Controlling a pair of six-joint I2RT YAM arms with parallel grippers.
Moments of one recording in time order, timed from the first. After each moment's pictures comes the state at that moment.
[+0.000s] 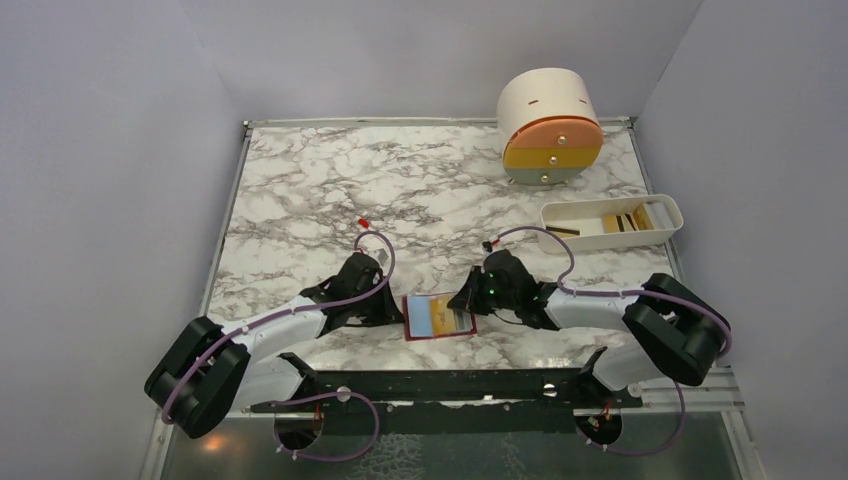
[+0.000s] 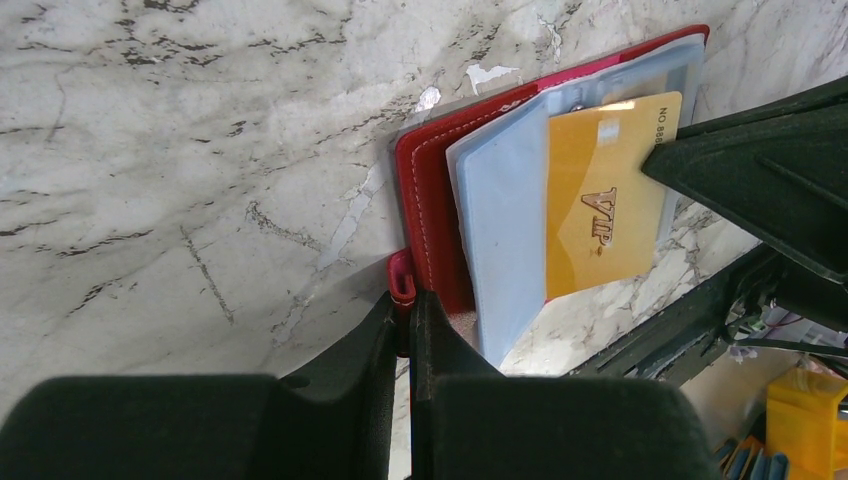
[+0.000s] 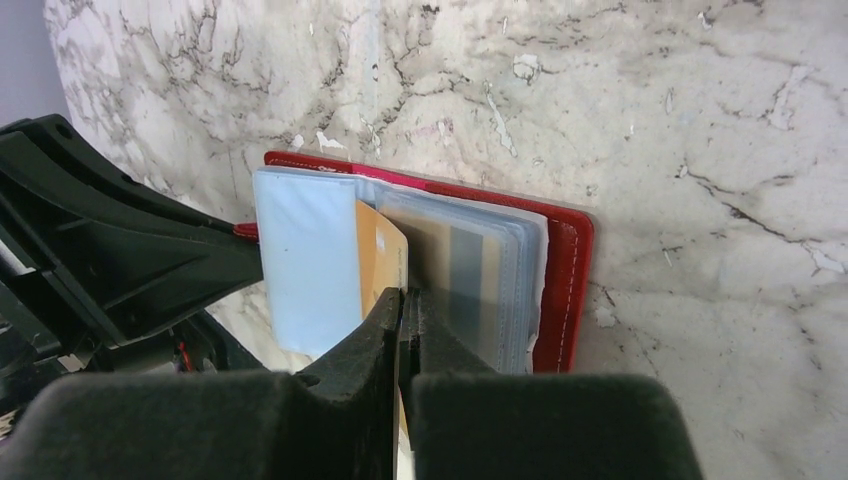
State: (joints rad) left arm -0.65 1.17 0.38 -0.12 0.25 -0.78; right arm 0.83 1.43 0.46 0.27 -0.12 0.95
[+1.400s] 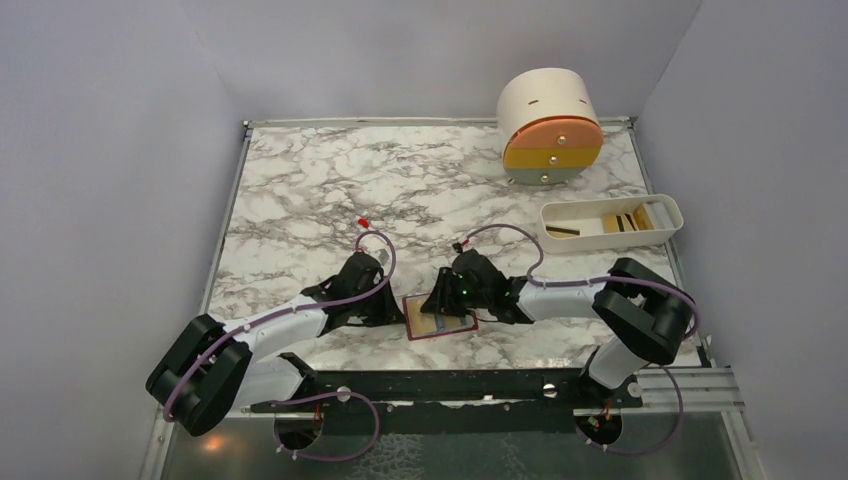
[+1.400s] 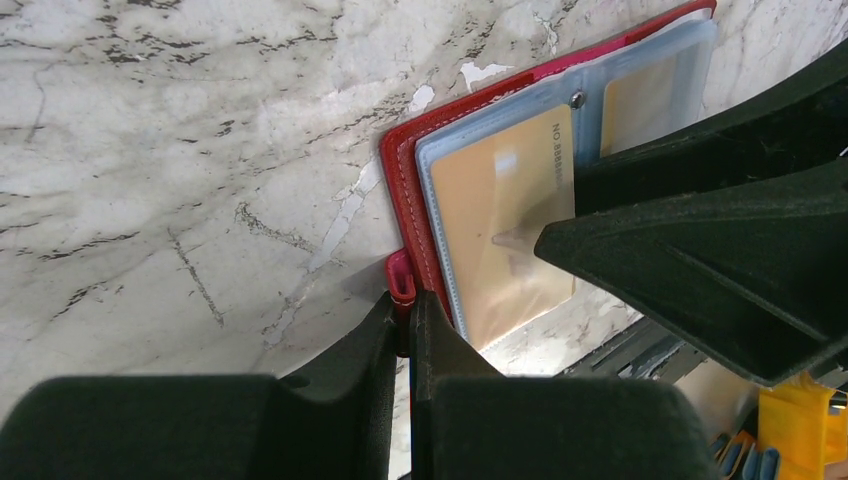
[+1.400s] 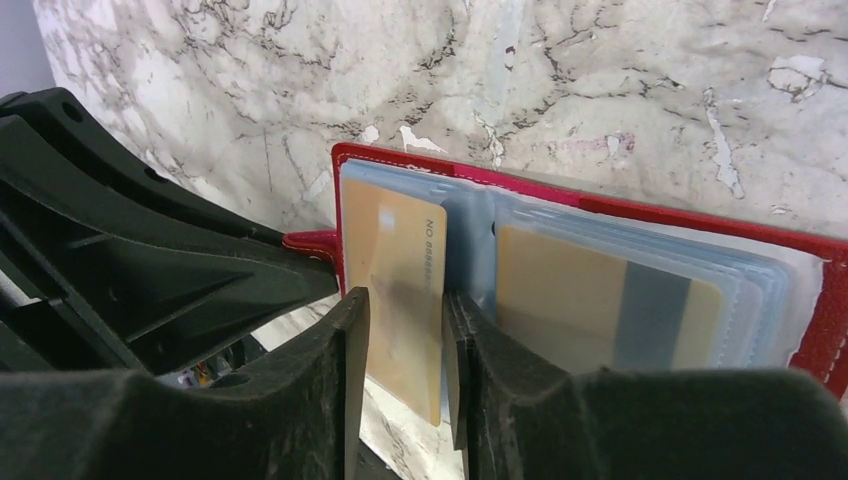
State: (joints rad) left arm -0.65 1.18 0.38 -0.12 0.26 -0.79; right arm 0.95 1.60 0.62 0.27 -0.10 0.98
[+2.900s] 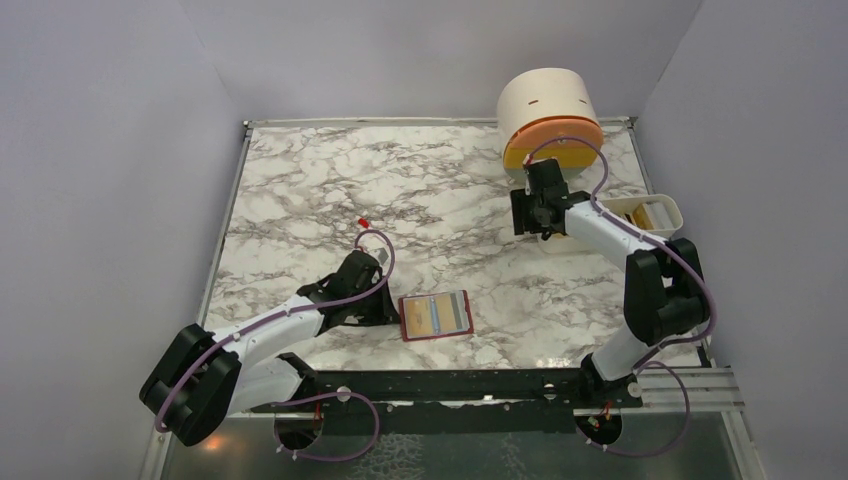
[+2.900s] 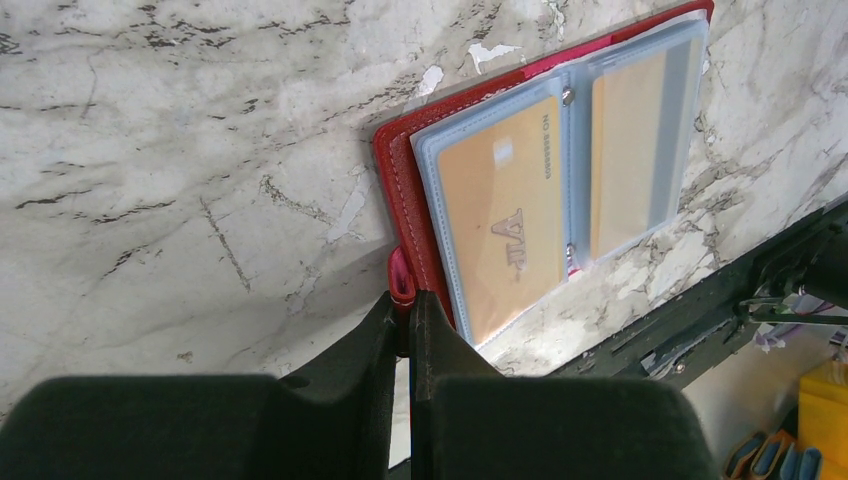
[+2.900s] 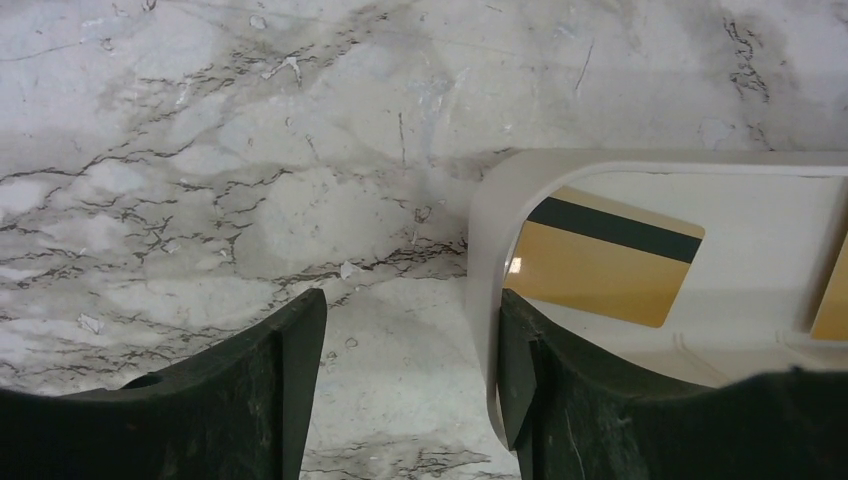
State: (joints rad) left arm -0.65 1.12 0.42 -0.24 0.23 -0.73; right arm 0.33 1.64 1.08 -0.41 0.19 0.14
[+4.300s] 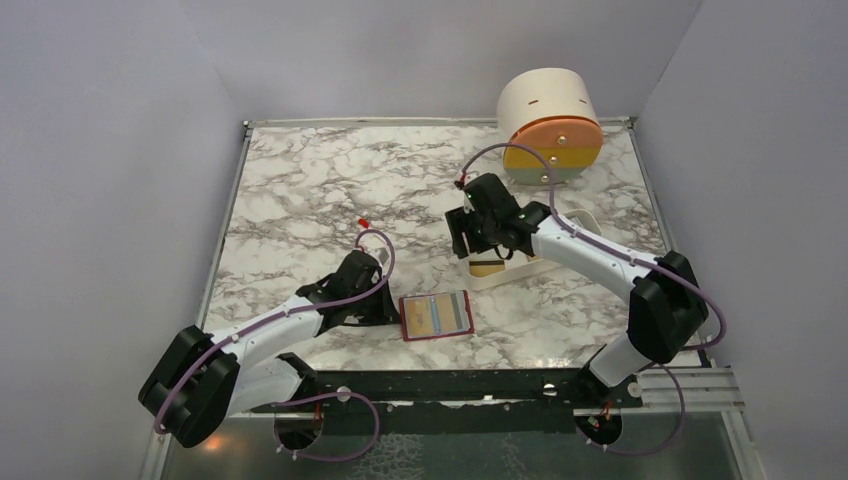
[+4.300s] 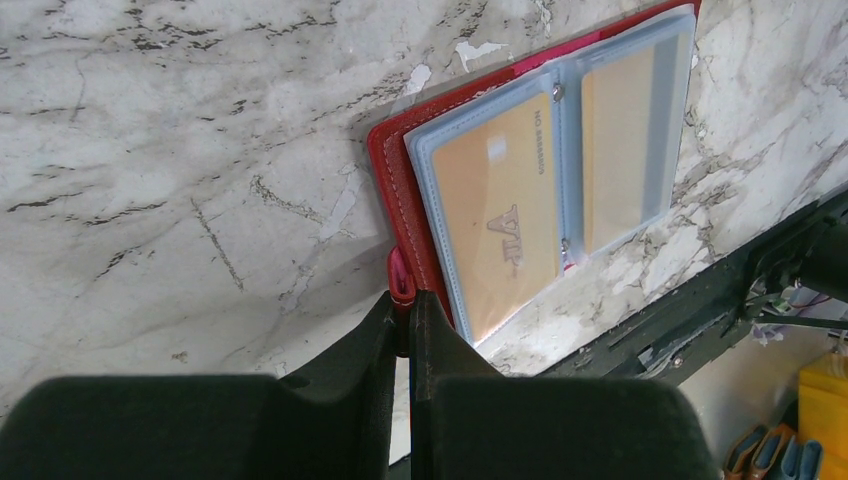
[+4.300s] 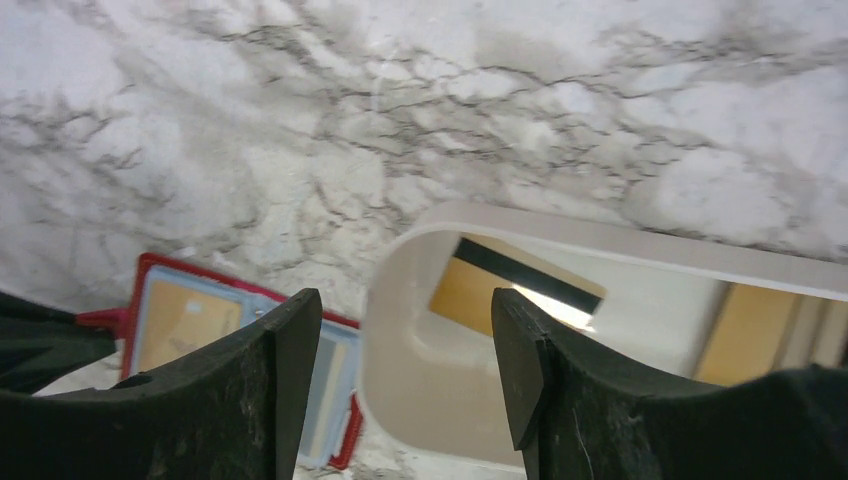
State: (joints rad) left arm -0.65 1.11 0.42 -0.24 0.24 -0.72; right arm 0.71 1.58 1.16 -0.48 0.04 0.28
